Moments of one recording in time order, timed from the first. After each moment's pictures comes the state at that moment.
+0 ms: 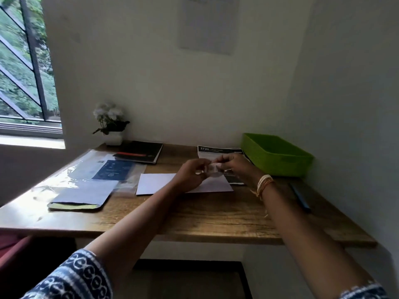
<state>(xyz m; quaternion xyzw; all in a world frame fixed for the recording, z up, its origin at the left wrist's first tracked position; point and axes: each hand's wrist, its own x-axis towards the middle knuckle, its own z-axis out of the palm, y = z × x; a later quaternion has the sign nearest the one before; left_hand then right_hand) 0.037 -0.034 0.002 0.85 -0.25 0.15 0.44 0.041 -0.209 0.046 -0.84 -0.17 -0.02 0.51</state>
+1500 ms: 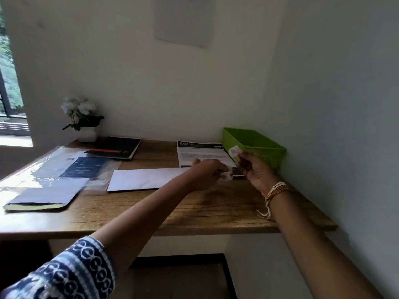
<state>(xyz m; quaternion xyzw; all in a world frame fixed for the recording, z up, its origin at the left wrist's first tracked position) 0.017 -0.123 0.026 0.92 -0.34 0.12 0.19 0.028 -0.301 0.030 -0.51 0.02 -0.10 0.85</state>
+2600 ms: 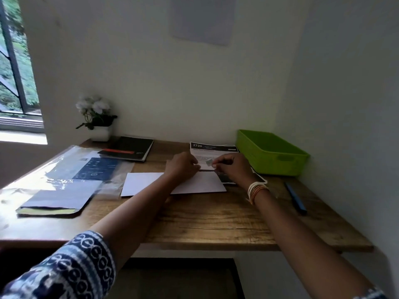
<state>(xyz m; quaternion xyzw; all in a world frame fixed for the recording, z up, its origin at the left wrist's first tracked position) 0.066 -0.047 0.017 0.95 -0.05 0.12 0.27 0.067 -0.223 0.016 -0.85 -0.14 -0.18 0.48</state>
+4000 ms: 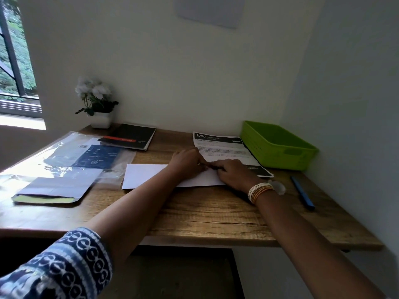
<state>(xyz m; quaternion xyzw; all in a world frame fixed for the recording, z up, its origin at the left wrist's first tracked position) 0.076 -0.043 0.001 0.97 -0.16 0.11 0.17 0.049 -0.215 0.010 -0.96 -0.20 -0.06 0.17</state>
